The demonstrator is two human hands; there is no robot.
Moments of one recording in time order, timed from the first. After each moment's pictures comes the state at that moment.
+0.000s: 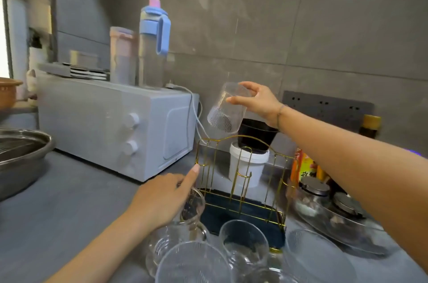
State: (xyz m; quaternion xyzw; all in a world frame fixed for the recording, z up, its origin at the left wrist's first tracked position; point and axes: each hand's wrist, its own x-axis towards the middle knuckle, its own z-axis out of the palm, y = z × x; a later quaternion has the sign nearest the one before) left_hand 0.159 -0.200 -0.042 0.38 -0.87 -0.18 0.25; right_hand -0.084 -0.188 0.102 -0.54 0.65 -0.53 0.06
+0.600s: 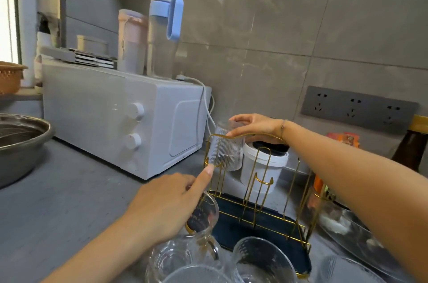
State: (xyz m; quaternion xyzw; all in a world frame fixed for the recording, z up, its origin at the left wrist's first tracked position) left_hand 0.149 -0.208 -0.048 0.35 -0.88 -0.18 0.28; right_hand -0.122 -0.247 0.044 -0.58 0.70 -0.30 0.28
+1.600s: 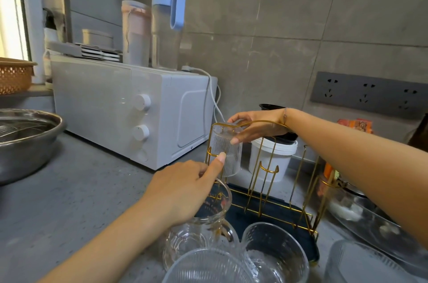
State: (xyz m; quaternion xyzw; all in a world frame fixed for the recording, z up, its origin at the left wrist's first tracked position) left_hand 0.143 -0.205 -0.045 0.34 -0.88 -0.17 0.27; right_hand -0.104 -0.240 0.042 -0.64 0.69 -0.15 0.32
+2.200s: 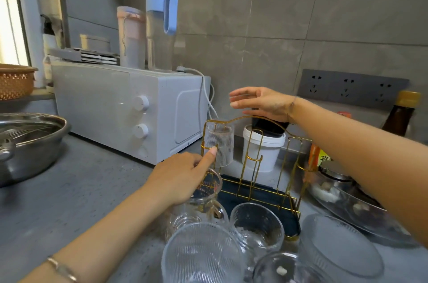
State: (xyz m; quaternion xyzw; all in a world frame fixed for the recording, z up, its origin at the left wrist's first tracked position) left_hand 0.144 -0.205 -0.044 0.36 -0.89 -0.16 0.24; right_hand -0.091 -0.197 0.067 -0.58 0.65 -0.41 0.27
